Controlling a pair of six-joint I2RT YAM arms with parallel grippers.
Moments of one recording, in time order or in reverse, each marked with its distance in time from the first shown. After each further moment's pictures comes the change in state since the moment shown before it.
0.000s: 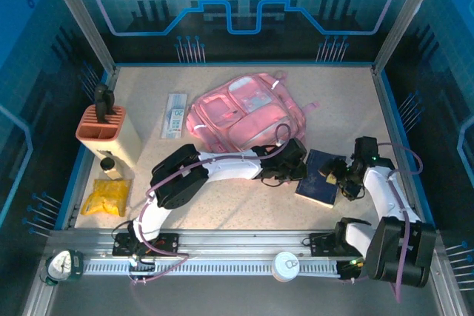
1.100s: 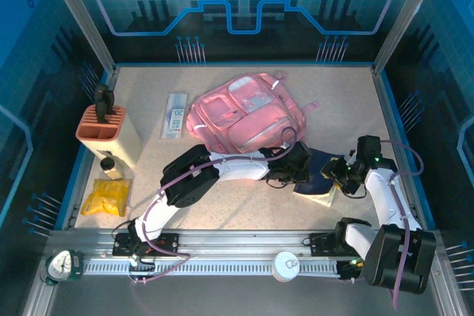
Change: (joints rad) left arm -0.005 0.091 0.065 -0.019 0.007 0.000; right arm -0.004 -0.053 0.023 -0.024 -0.104 -0.043
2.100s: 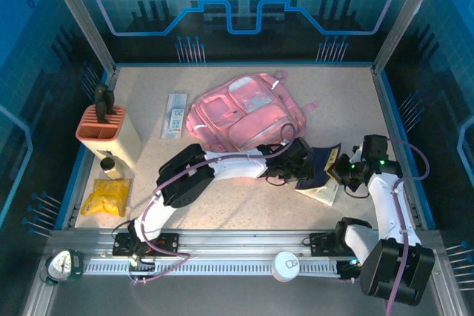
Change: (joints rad) left arm 0.011 -0.063 -0.003 -0.019 0.011 0.008; right arm -0.031 -0.090 0.050 -0.033 -0.078 0.010
